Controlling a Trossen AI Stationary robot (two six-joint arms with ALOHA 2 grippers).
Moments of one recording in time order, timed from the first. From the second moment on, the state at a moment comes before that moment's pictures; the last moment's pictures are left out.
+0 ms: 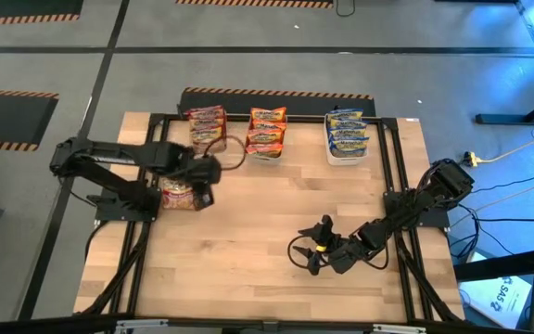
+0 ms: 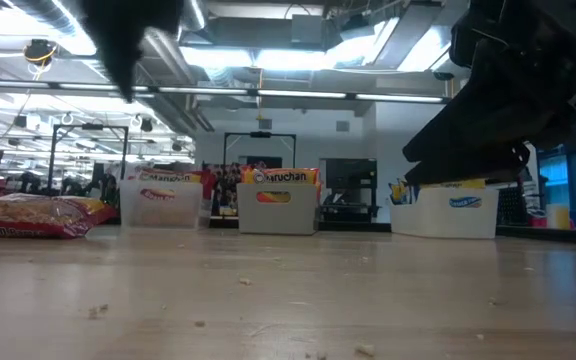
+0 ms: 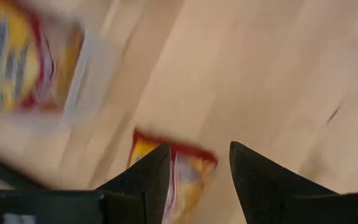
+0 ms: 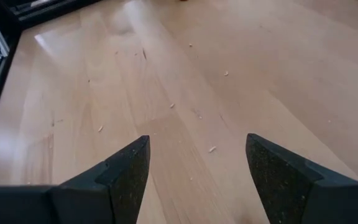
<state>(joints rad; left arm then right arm) -0.02 1.27 1.19 -1.24 -0.24 -0.45 0.62 1.69 0.67 0.34 0.70 0.78</state>
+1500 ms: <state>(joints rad) -0.32 1.49 0.64 -0.10 -0.04 -0.48 0.62 1.69 0.67 0.43 0.66 0.78</state>
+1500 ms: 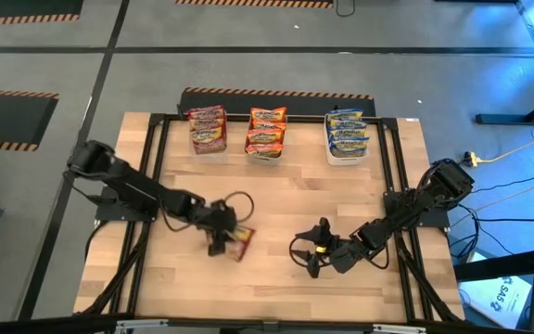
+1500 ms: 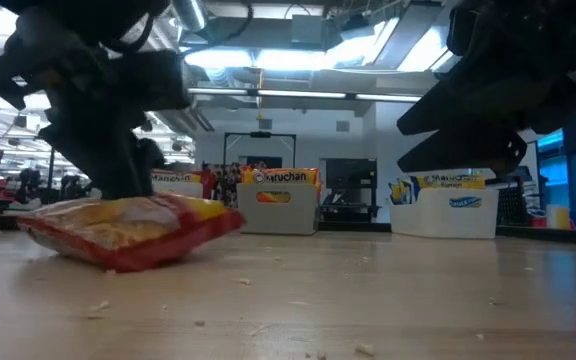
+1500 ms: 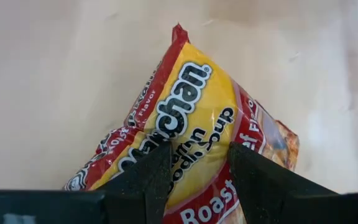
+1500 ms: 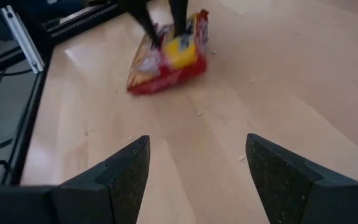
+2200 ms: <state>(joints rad) -0.66 1.70 1.06 -0.32 -0.20 -0.45 0.61 1.69 0.67 0.63 0.59 0.81</state>
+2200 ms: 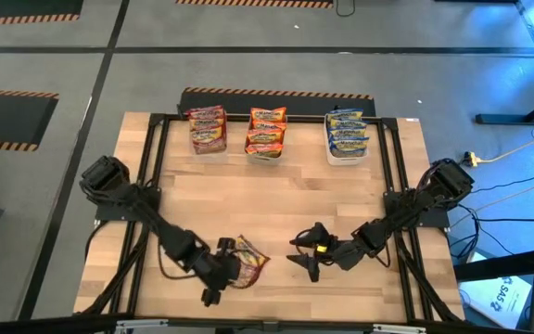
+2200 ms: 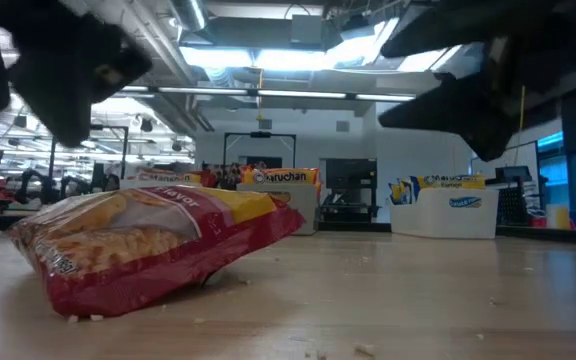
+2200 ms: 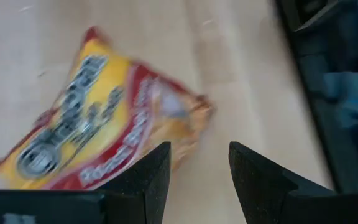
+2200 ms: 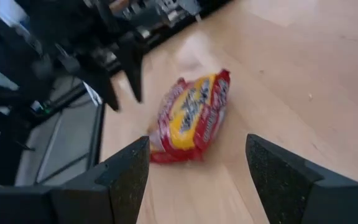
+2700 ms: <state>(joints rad) -0.73 1.70 0.81 -0.02 -0.41 -0.60 0.41 1.85 0.91 0.53 0.24 0.83</state>
